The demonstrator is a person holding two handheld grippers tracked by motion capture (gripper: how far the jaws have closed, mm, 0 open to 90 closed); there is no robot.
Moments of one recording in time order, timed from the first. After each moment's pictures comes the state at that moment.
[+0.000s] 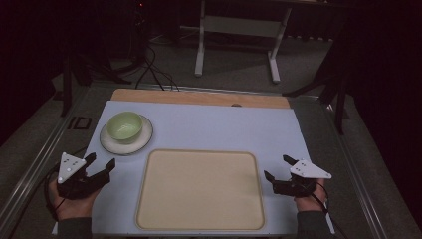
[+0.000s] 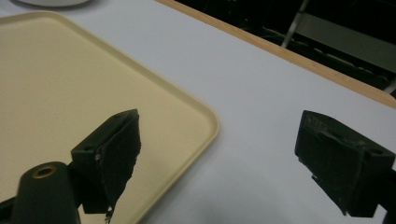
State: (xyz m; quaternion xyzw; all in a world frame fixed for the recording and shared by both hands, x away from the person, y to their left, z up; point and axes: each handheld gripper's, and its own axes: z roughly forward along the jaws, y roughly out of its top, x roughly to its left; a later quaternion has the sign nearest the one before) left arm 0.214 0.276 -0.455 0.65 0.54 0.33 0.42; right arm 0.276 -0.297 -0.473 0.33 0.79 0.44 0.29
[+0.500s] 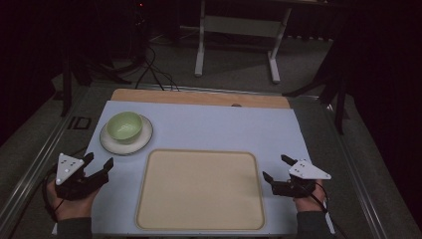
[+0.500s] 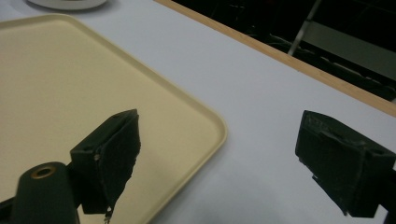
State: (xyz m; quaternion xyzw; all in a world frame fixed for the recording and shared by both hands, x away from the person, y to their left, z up) left arm 0.211 0.276 -0.454 0.64 0.54 0.34 0.42; right arm 0.275 -0.294 -0.472 0.31 0.79 0.45 0.28
